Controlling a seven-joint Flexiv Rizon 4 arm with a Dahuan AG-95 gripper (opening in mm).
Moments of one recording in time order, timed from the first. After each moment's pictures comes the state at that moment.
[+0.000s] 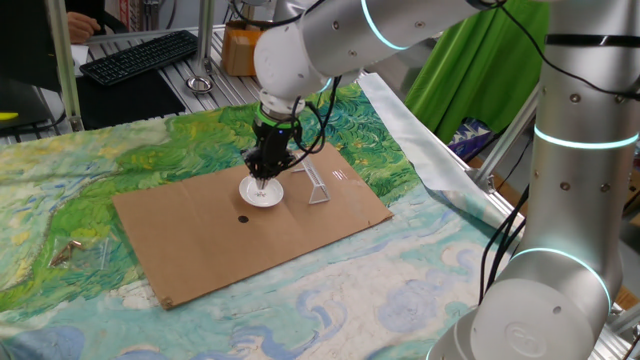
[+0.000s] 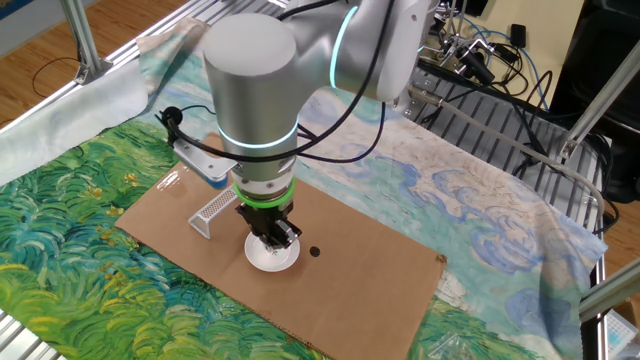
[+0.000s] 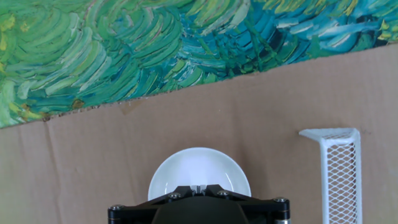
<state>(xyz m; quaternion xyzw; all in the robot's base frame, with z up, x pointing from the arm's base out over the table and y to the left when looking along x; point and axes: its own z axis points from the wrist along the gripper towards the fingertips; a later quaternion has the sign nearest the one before) 0.565 0.020 0.029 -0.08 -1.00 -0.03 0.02</state>
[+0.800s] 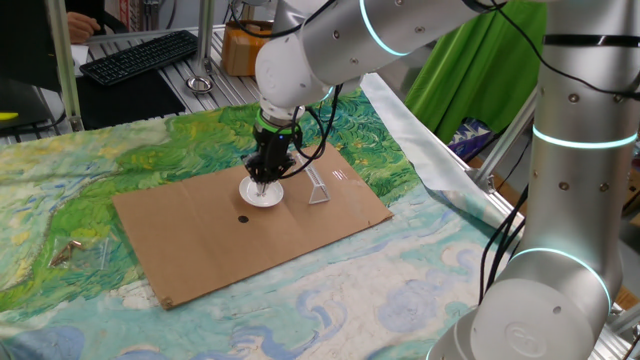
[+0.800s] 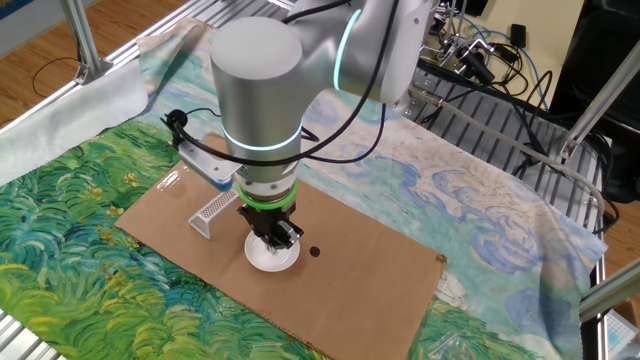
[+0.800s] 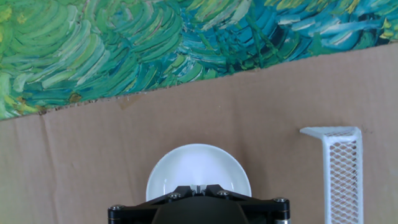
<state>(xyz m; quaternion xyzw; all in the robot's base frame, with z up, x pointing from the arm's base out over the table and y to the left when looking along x) 0.565 0.021 0.022 -0.07 -1.00 -0.03 0.01</state>
